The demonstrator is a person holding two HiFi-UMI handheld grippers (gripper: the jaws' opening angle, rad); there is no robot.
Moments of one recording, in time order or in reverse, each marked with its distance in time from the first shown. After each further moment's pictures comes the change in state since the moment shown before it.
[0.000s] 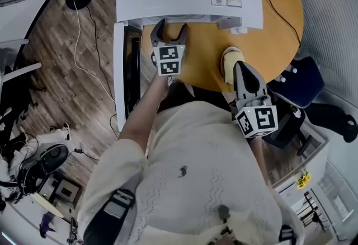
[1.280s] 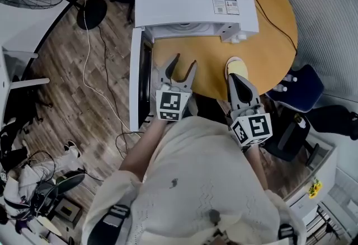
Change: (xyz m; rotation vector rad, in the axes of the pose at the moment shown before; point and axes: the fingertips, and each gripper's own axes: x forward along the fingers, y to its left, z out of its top) left arm -0.182 -0.058 0.052 0.050 -0.200 -0.197; right arm -0.054 0.081 0.008 -0.033 -0.103 0.047
